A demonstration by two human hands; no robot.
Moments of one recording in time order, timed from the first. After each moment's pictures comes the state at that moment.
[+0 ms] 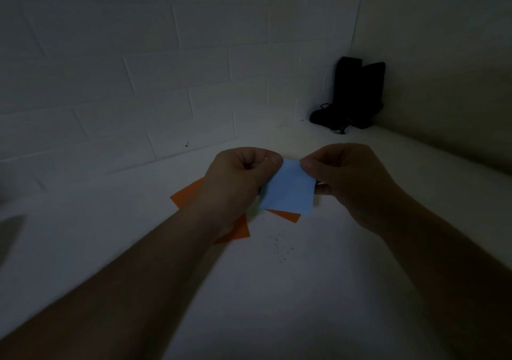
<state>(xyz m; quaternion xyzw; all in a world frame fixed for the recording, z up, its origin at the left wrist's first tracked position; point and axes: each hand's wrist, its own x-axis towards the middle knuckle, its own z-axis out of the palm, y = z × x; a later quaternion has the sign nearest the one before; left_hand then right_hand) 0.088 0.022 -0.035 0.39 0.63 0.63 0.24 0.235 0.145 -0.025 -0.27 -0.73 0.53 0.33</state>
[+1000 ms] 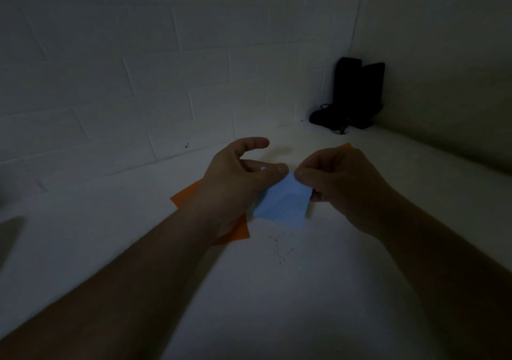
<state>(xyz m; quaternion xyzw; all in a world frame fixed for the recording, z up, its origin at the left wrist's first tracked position) 0.094 0.013 -0.021 0.35 0.61 0.64 0.30 0.235 0.138 -0.022 -0.26 -0.79 0.47 0.29</state>
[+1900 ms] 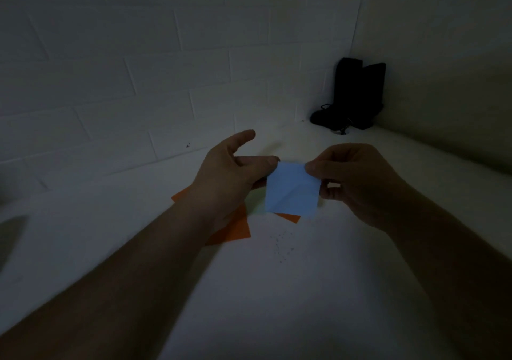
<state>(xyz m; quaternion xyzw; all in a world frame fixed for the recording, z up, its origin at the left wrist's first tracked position) 0.088 0.015 -0.018 0.32 0.58 0.68 0.30 0.242 0.143 -0.012 -0.29 -0.71 0.58 0.28</state>
